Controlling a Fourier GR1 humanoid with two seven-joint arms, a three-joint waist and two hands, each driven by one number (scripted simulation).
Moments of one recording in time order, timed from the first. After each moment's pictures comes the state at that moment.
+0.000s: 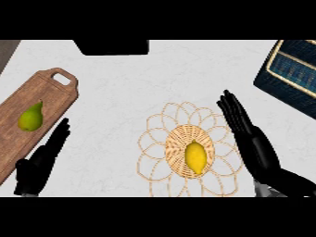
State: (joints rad) left arm 0.06 0.43 -0.23 -1.39 0.20 0.12 -0.12; right arm -0.06 -0.23 0.32 -1.67 -0.19 -0.07 -0.23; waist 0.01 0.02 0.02
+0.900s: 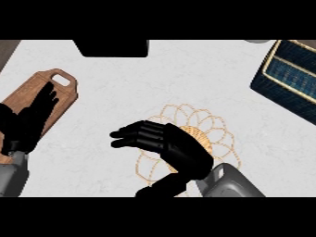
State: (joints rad) left arm -0.18 0.44 -0.09 -1.35 0.29 0.13 0.11; right arm -0.40 -0.11 0.64 -1.57 0.24 0.00 -0.24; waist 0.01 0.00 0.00
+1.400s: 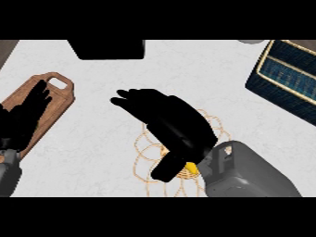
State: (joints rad) left arm -0.18 0.47 -0.06 -1.37 0.30 0.12 0.16; right arm -0.67 -0.19 0.62 -1.69 0.42 0.19 0.40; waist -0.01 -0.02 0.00
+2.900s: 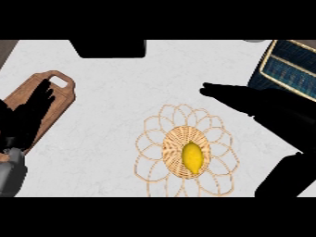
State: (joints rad) left arm -0.19 0.41 -0.02 -1.38 0.24 0.09 0.18; right arm -0.55 -0.41 0.17 -2.01 -0.06 0.79 0.78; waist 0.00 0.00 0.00
